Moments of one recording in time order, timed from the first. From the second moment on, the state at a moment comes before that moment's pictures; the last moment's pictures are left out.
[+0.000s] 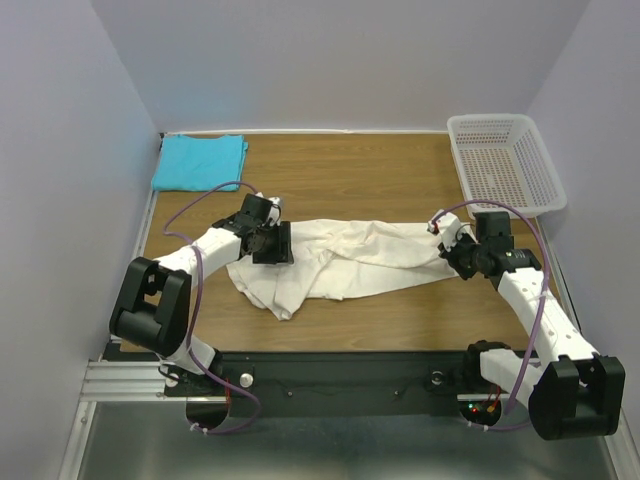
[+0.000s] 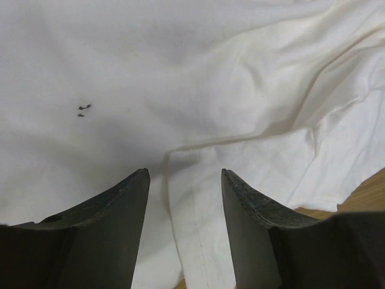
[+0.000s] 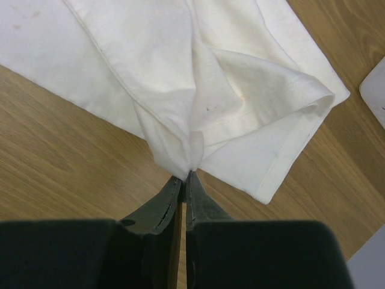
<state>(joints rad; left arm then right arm) -0.40 1.51 0.87 -0.38 0.17 -0.37 0.05 1.03 0.71 -0.61 -0.26 -0.71</state>
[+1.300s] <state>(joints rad) -0.51 1.50 1.04 -0.51 0.23 -0.34 0.05 1.00 0.73 -0.61 -0.27 -0.66</state>
